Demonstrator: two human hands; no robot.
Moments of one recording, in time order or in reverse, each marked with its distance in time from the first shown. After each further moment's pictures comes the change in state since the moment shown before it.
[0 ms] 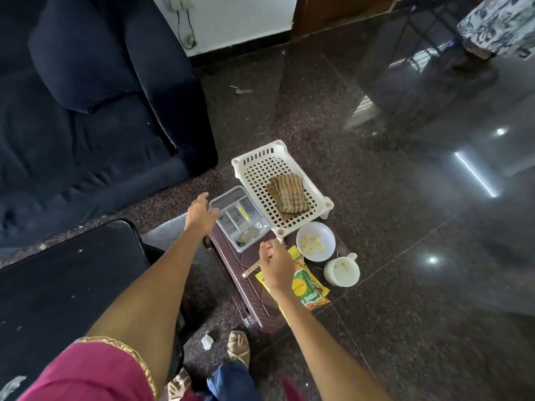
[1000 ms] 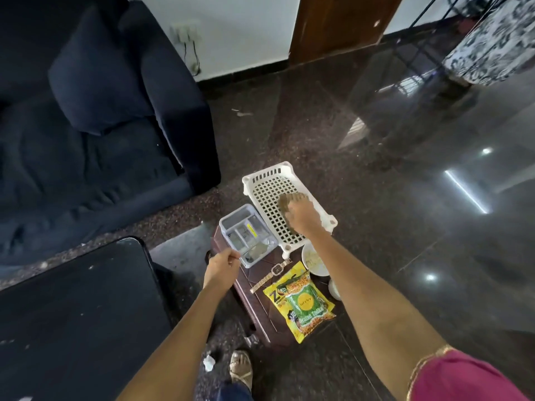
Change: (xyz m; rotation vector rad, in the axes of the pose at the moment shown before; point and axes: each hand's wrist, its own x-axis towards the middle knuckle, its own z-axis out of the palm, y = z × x) left_hand -0.082 -0.022 0.018 -0.132 -0.132 0.014; right_hand 0.139 -0.047 -0.065 -0.425 -0.266 -0.155
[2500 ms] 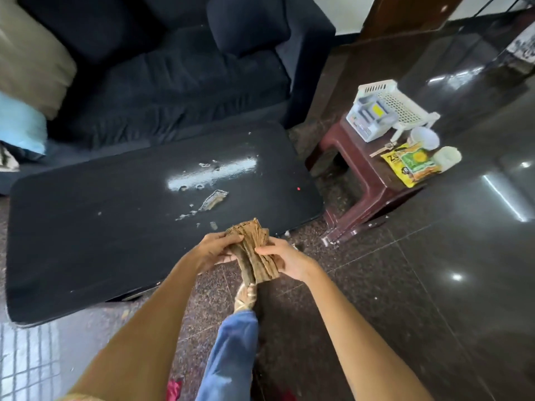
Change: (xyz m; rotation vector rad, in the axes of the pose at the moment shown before) left_hand -0.343 -0.432 -0.228 -0.695 -0.268 -0.282; right_hand -0.526 -0.323 0.311 1.197 -0.769 0.200
